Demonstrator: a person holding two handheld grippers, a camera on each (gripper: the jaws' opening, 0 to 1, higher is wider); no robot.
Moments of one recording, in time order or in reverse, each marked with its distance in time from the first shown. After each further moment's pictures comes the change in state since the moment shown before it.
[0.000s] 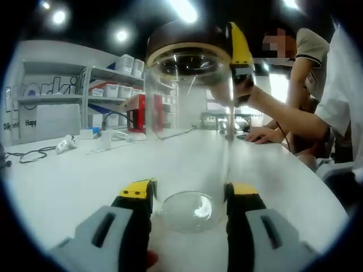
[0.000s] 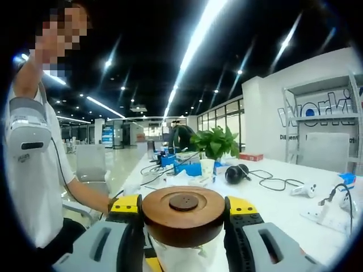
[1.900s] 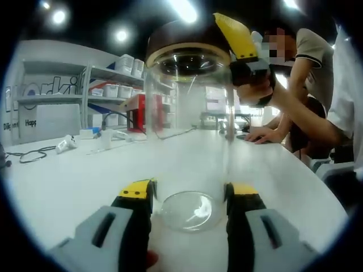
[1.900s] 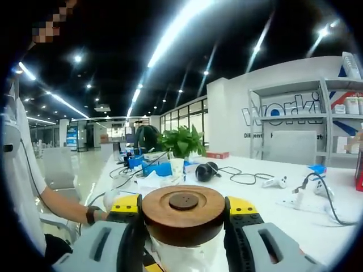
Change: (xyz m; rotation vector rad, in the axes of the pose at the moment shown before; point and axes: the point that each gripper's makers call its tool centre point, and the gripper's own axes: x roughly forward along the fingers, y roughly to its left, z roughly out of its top) left arm -0.001 0.001 0.000 0.000 0.000 -0.002; right arm -0.005 -0.006 0.000 0.031 0.005 -0.310
